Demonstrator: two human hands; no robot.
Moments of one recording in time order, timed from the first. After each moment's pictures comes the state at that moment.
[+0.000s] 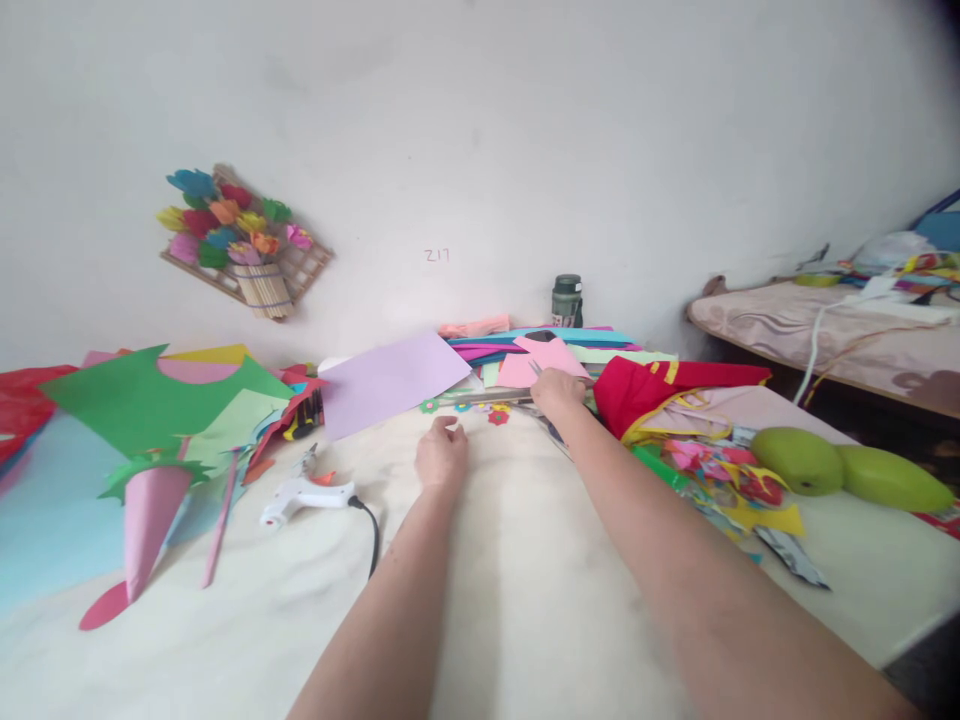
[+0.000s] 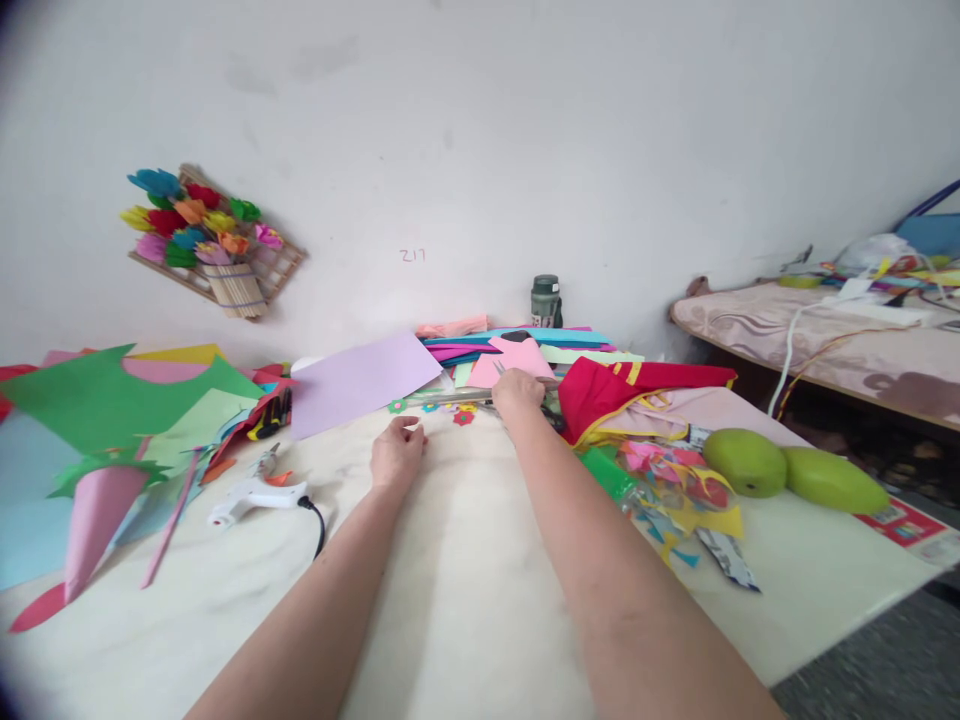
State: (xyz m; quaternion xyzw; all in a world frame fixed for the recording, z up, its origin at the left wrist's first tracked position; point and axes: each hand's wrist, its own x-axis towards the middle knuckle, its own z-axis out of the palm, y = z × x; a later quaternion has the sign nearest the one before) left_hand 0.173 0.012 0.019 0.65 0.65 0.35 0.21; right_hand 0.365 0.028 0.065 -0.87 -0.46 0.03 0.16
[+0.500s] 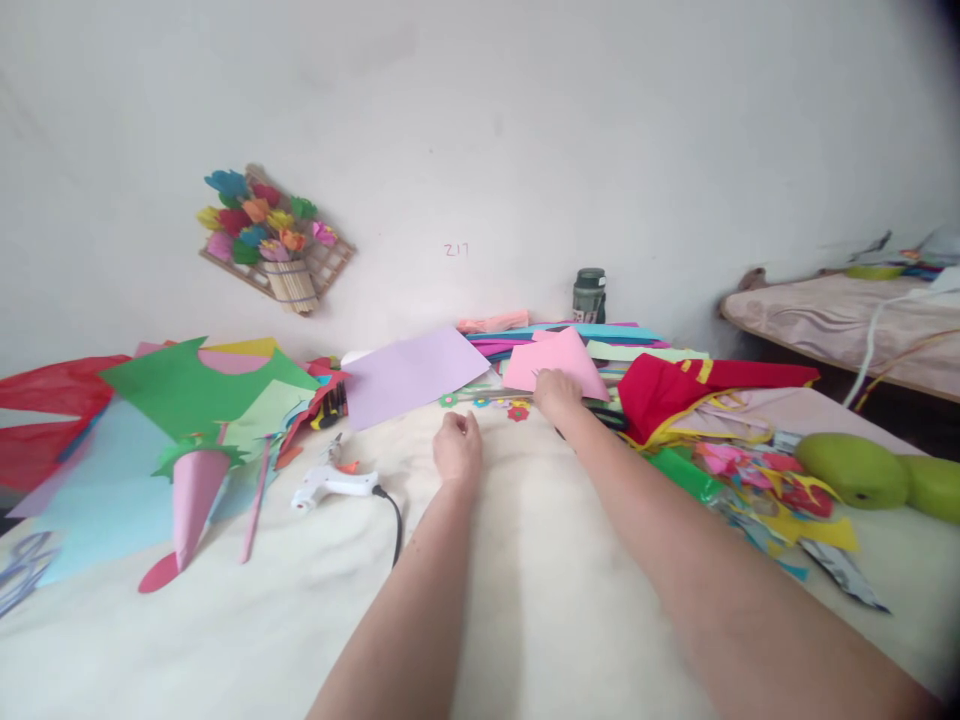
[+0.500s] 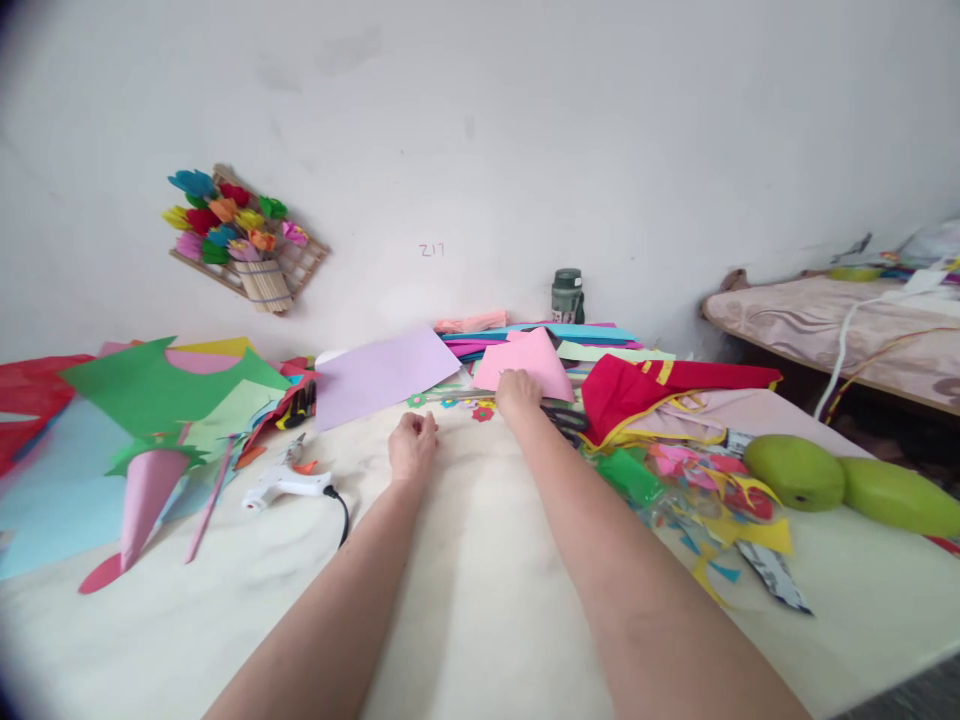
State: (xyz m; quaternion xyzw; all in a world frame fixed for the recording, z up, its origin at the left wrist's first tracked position) left_hand 0.171 0.014 0.013 0.62 0.65 0.39 0.20; right_hand 0.343 0.042 0.046 -0.83 -0.53 -0.02 0.16
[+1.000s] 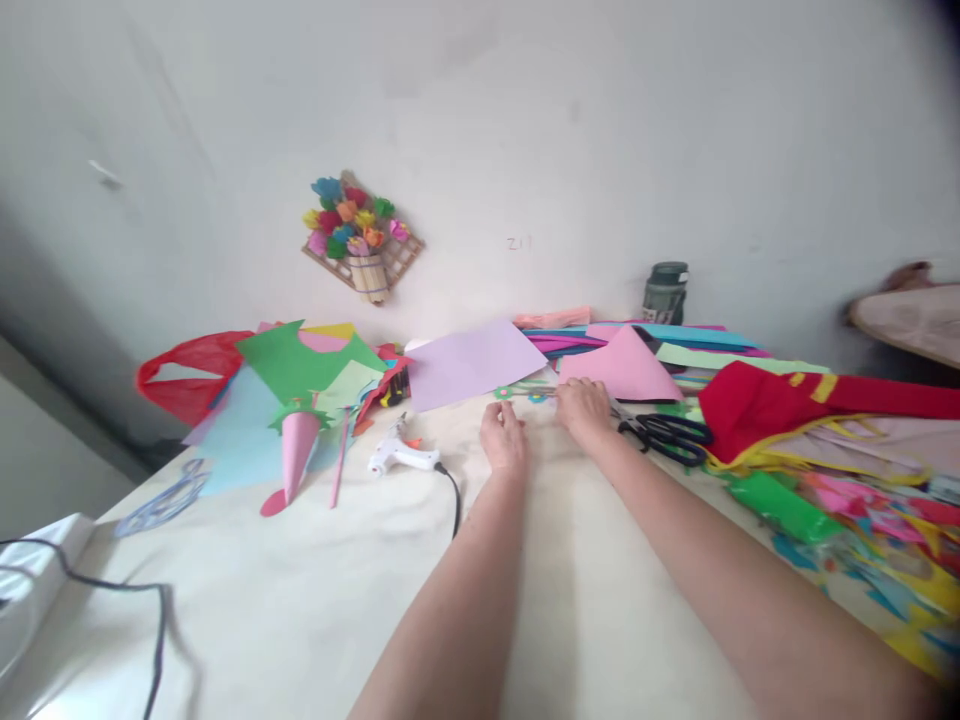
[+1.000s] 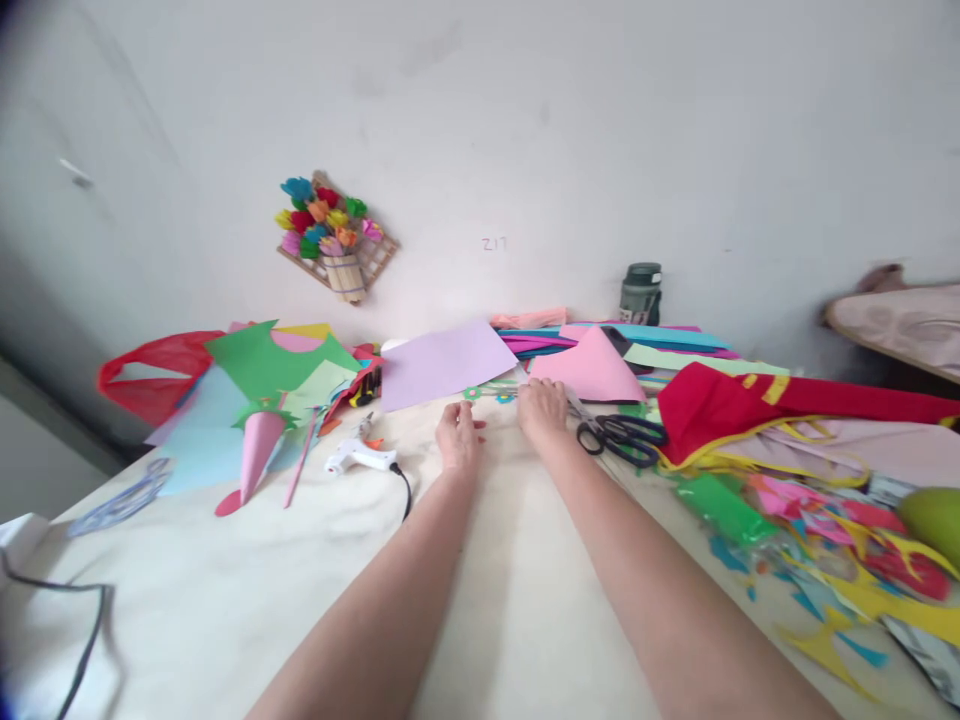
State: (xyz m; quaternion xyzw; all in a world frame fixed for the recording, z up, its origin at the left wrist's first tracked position) left_hand 0.167 0.017 0.010 0.47 0.57 0.57 0.36; right_hand 0.290 0.032 0.028 -0.70 -0.67 -0.15 0.17
